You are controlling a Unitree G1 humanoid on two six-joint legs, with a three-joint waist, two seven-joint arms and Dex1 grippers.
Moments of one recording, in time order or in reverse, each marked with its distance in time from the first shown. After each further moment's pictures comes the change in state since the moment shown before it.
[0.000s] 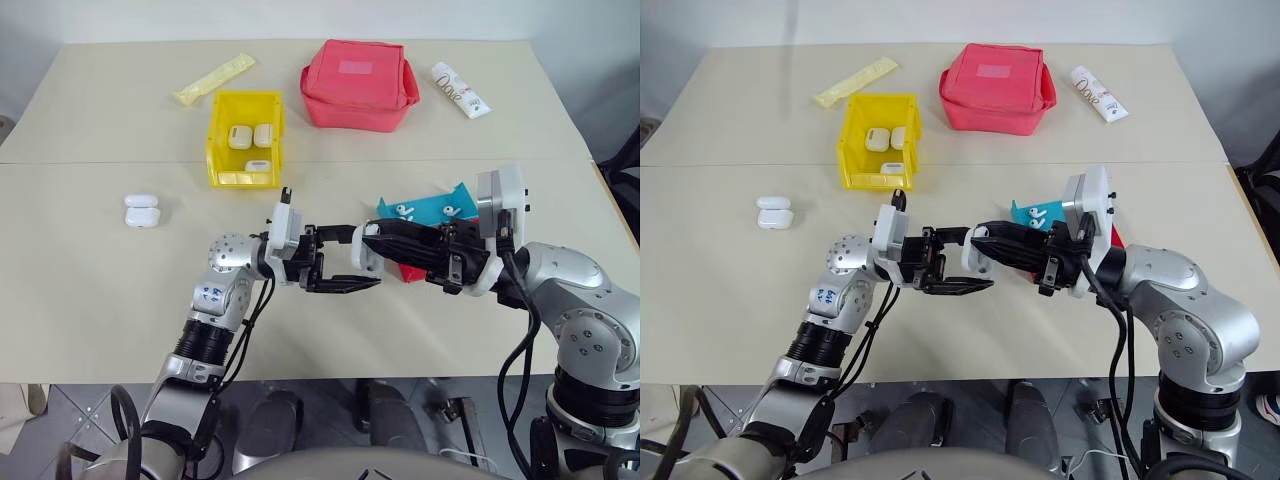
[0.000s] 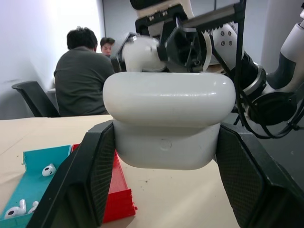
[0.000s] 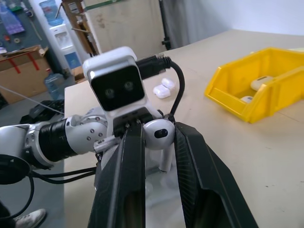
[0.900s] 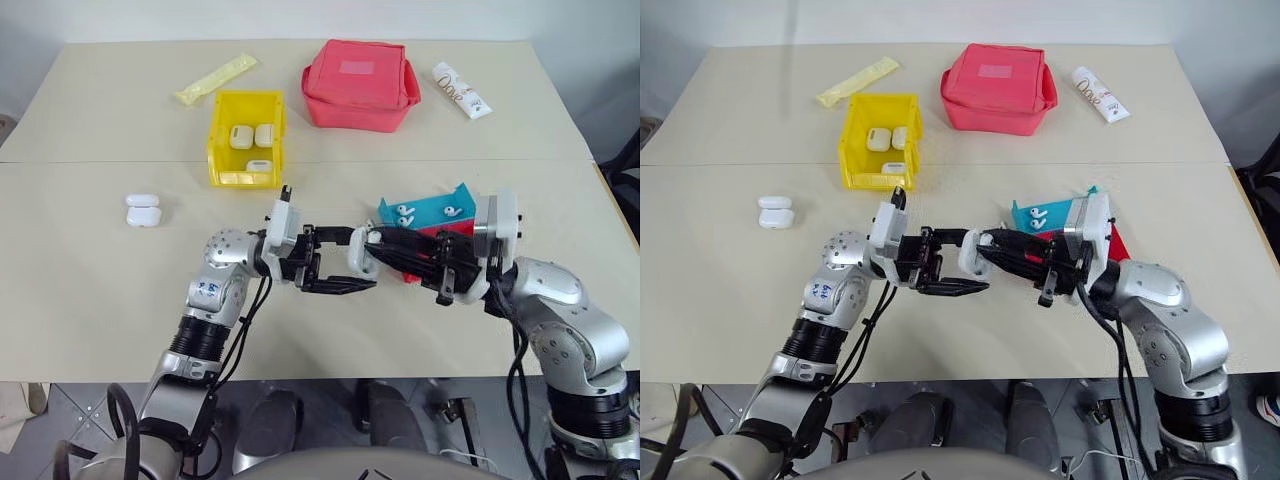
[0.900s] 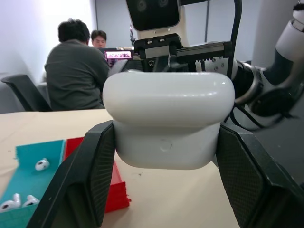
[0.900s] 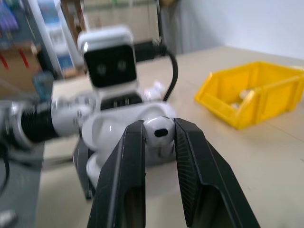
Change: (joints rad) left arm -0.012 0.016 -0.004 0.001 0.007 0.037 -0.034; right arm 0.129 -0.083 0.138 0.112 -0.100 -0.394 0.070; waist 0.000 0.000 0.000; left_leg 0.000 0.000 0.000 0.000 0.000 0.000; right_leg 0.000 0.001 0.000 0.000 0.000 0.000
